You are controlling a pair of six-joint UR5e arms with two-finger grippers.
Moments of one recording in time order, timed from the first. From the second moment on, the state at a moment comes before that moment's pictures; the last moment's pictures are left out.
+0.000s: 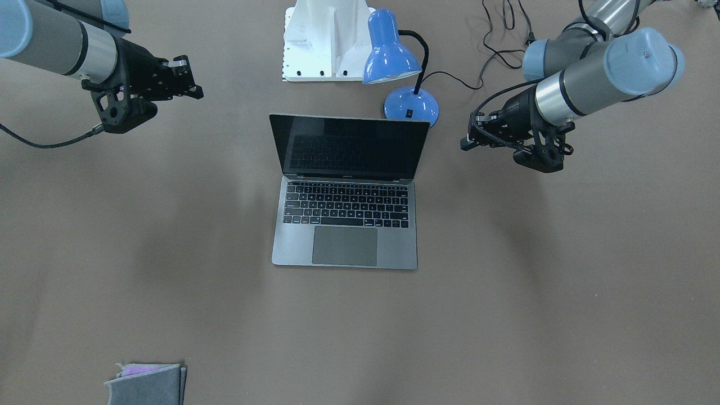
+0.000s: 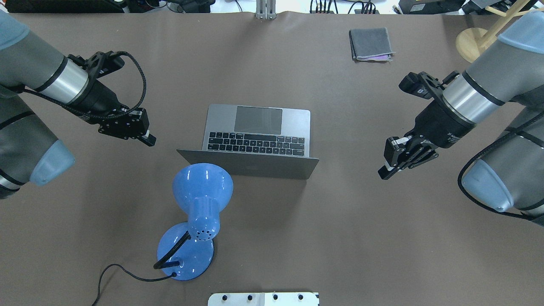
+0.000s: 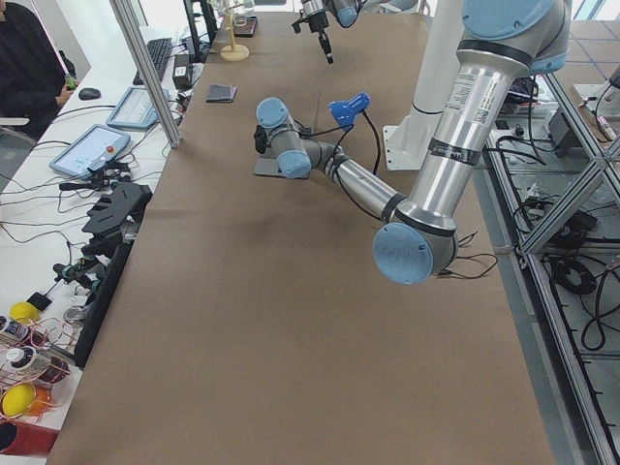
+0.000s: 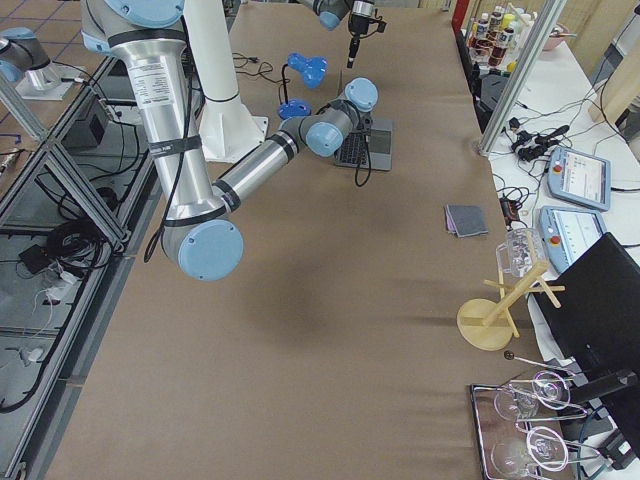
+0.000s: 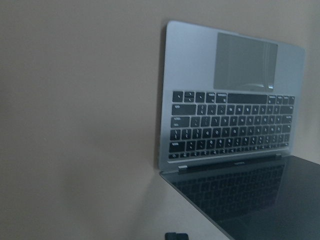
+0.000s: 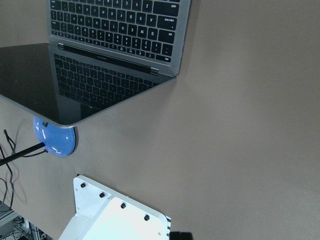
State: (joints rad) left arm -0.89 -1.91 -1.77 -2.08 -2.59 -1.16; right arm 0.86 -1.32 2.00 -1.42 2.71 0.90
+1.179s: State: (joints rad) left arm -0.77 -1.93 -1.82 -2.08 -2.59 -1.30; right arm 0.74 -1.17 1.93 -1.41 2.65 0.97
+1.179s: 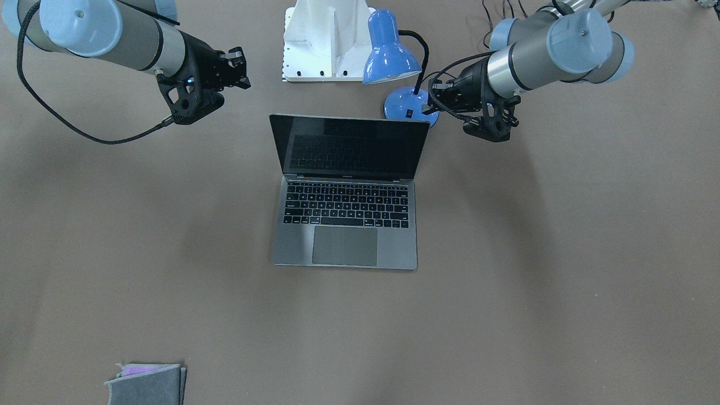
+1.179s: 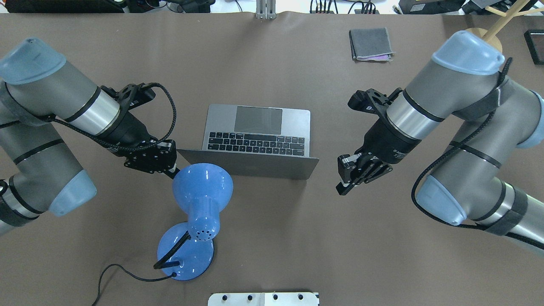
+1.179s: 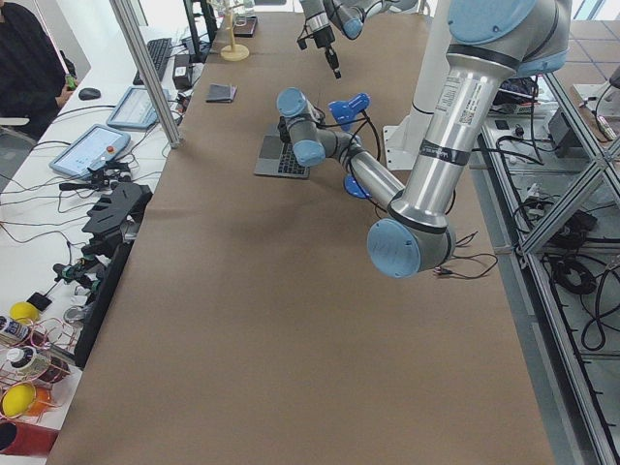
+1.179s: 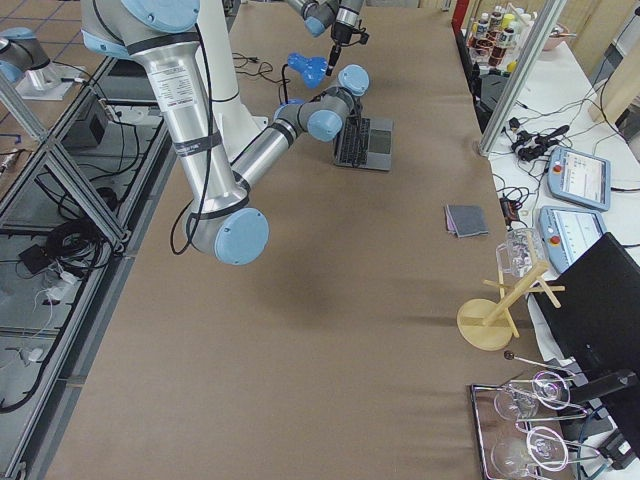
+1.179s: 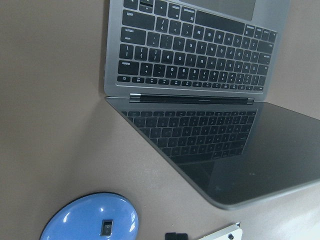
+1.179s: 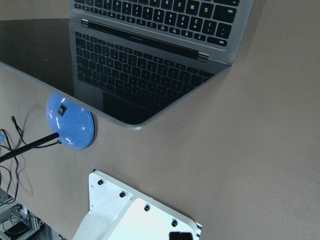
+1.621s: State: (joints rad) left arm -0.76 -1.96 -1.81 -2.08 -2.59 -1.30; right arm 0.73 -1.08 1.85 -1.40 2.61 0.97
